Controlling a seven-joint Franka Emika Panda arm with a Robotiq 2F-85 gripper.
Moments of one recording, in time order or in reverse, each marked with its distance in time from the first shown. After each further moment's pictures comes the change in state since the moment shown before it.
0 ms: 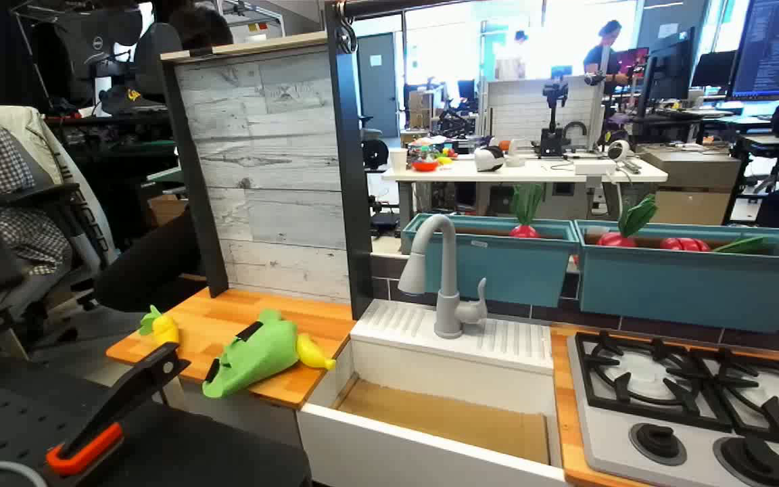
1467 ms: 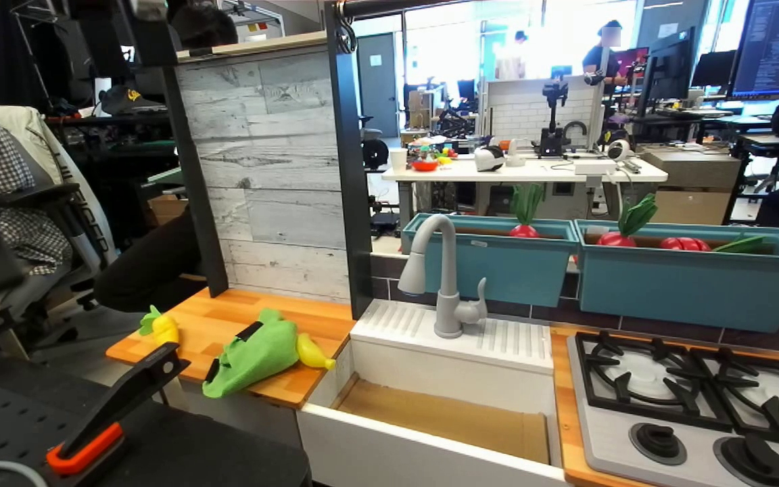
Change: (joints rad) arm -0.176 0.621 -0.208 0.133 0.009 0.451 0.002
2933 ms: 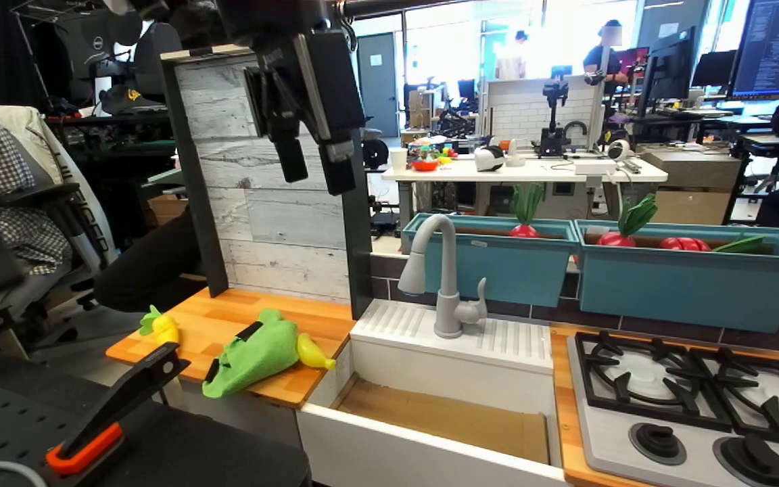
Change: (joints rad) arm -0.070 0.458 -0.030 0.201 0.002 0.293 0.163
